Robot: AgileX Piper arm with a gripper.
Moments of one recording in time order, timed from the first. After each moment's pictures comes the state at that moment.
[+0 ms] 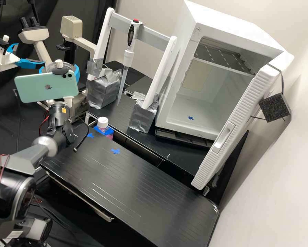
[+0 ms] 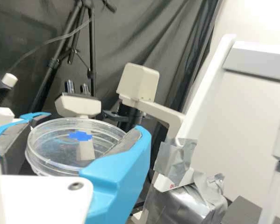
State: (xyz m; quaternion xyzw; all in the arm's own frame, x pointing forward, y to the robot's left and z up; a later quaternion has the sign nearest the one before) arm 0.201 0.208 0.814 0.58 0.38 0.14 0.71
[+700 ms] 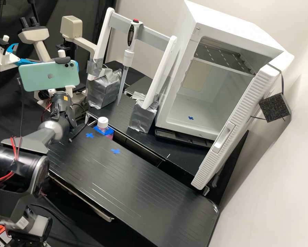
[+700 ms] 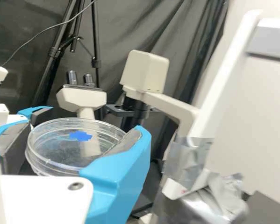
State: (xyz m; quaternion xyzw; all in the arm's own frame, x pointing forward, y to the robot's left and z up) arm 0.231 0.235 0.798 0.58 0.40 0.11 0.70
